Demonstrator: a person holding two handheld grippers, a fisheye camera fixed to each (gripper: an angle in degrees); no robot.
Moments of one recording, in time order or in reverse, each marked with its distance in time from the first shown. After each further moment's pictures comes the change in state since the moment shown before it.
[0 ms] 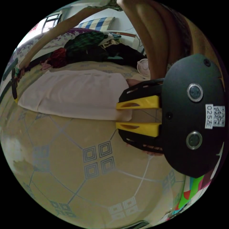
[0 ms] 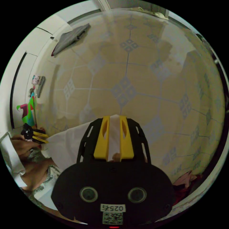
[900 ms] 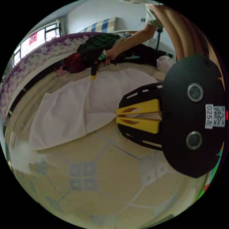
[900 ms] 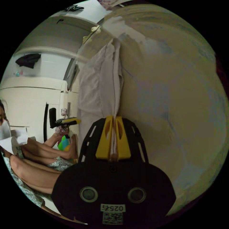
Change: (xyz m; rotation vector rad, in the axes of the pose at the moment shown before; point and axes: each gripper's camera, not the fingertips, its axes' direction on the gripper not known) left arm 0.050 -0.100 0.082 0.234 -0.009 0.081; right arm 0.012 0.444 0.109 0.458 -0.490 0.615
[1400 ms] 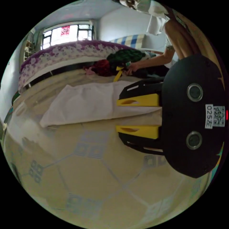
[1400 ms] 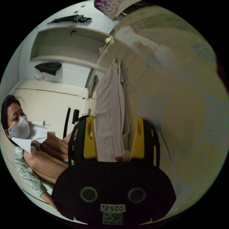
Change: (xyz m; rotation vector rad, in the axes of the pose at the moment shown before) left arm -0.015 -0.015 0.048 0.184 0.224 -0.298; right arm 0.051 -0.033 -0.050 0.058 -0.295 -0.087
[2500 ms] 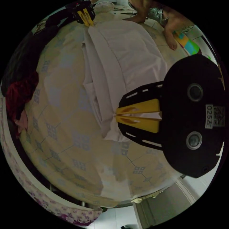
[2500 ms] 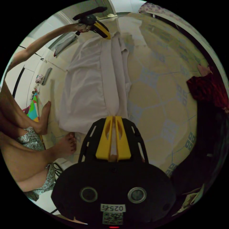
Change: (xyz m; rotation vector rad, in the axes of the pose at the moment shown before) left arm 0.377 -0.133 0.301 -0.493 -0.847 1.352; right arm -0.168 0.099 0.070 -0.203 0.792 -0.174
